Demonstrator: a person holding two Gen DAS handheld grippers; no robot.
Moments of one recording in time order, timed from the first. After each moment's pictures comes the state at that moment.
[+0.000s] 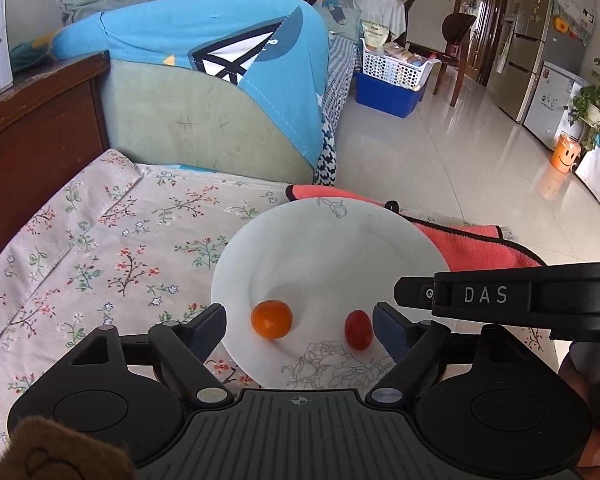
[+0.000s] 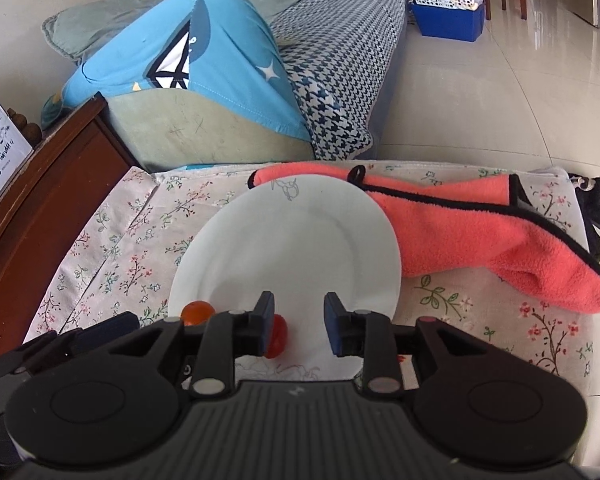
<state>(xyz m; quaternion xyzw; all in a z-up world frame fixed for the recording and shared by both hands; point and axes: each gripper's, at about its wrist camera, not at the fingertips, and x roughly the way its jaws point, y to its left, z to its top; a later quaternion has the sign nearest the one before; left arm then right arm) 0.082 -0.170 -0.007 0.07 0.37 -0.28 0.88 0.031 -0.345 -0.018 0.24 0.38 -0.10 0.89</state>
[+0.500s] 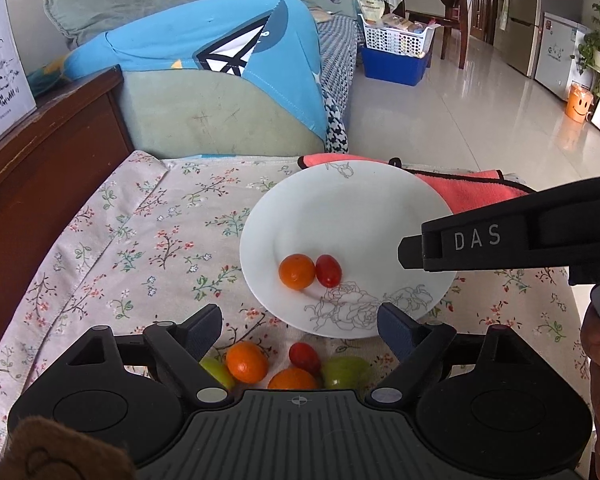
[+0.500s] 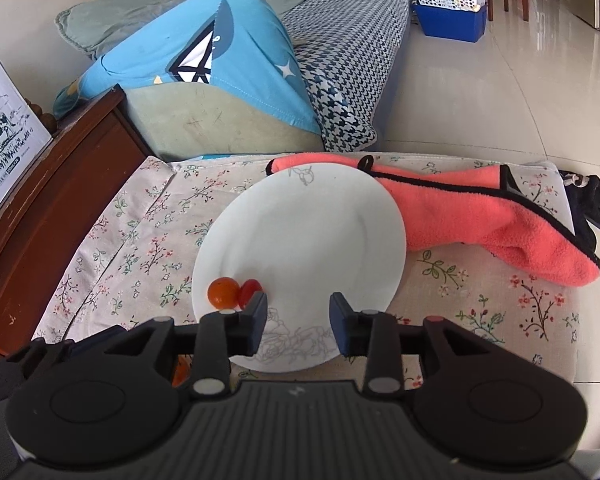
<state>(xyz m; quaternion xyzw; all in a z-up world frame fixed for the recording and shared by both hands) 0.040 -0.160 0.001 0.15 0.37 -0.25 0.88 0.007 -0.323 -0.002 0.23 0.39 -0.09 0.89</state>
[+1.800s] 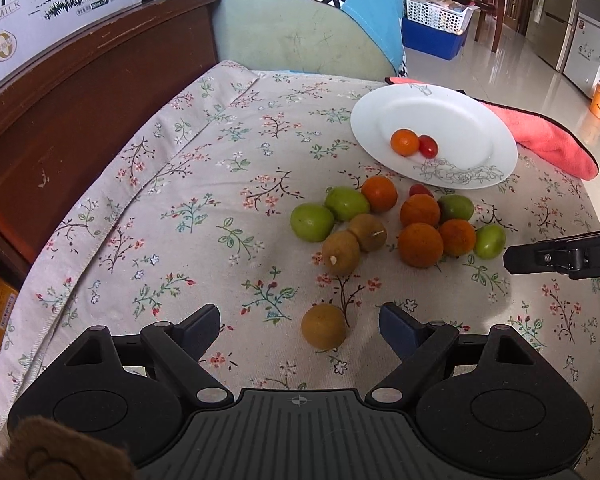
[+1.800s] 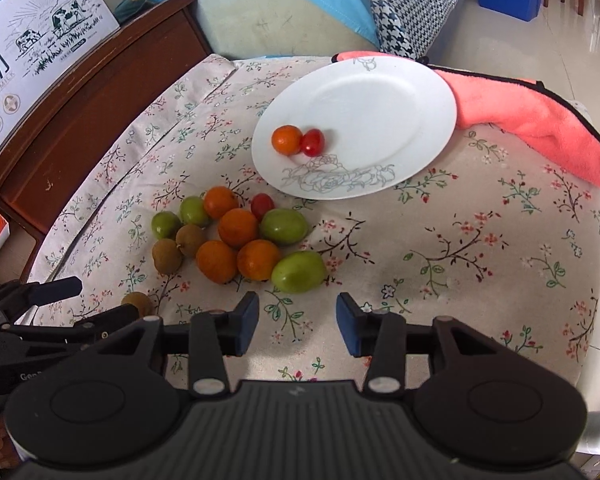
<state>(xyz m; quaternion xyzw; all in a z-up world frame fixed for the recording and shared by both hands) 0.007 -0.025 -0.024 0.13 0.43 -0.21 0.87 -0.061 -0.261 -0.030 0.19 0.45 -0.01 0.87</state>
